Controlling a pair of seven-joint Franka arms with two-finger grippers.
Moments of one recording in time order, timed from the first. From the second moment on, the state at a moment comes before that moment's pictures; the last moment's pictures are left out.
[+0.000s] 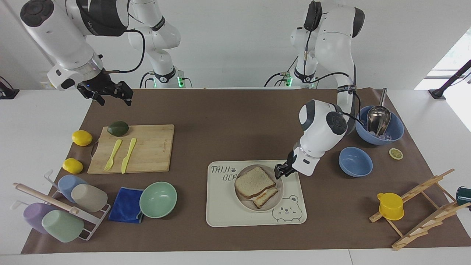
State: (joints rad) left arm -0.30 0.54 -0.07 -1.57 -0.30 2.21 -0.44; right arm 0.07 -0.01 -0.13 -1.66 0.03 1.52 0.02
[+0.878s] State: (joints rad) left arm -0.29 0.46 0.04 -1.56 -0.21 2.14 -0.43; right arm 0.07 -0.01 -0.13 -1.66 0.03 1.52 0.02
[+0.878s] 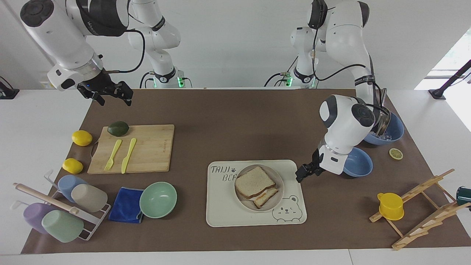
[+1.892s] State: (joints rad) left arm -0.13 0.17 0.08 -1.56 -0.03 1.67 -0.20; right arm 0.07 -0.01 -0.13 -1.66 0.03 1.52 0.02
